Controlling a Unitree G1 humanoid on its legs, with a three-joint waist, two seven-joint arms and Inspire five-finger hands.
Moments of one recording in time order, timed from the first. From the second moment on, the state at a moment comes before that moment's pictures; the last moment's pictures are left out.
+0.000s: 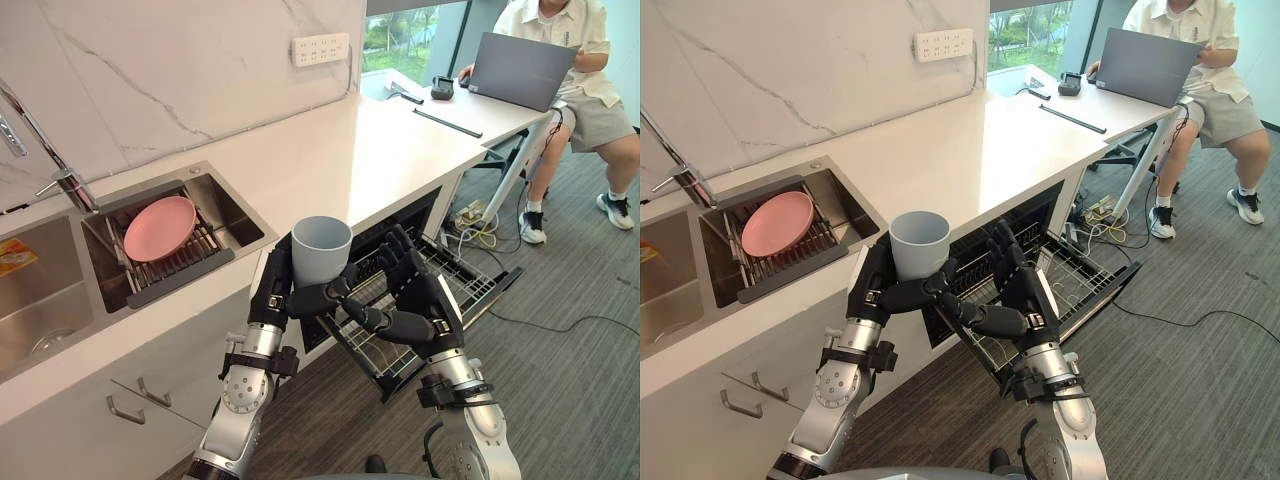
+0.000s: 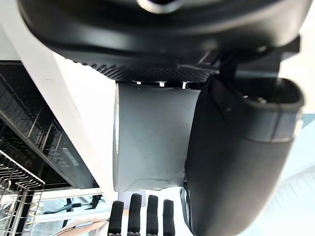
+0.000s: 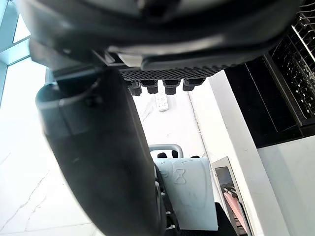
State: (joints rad) left arm 0.08 0.14 -0.30 -0.03 -0.07 -0.35 0.11; right arm 0.28 -0.10 0.12 -0.14 0.37 -0.29 0.26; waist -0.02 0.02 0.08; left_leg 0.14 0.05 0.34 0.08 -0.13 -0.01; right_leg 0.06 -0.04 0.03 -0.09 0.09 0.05
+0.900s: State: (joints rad) left arm 0.15 0.16 -0.38 0.06 -0.08 -0.32 0.08; right arm 0.22 -0.11 0.16 -0.21 0.39 -0.29 0.25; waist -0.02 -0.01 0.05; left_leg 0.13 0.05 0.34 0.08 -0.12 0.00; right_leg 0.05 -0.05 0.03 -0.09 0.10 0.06
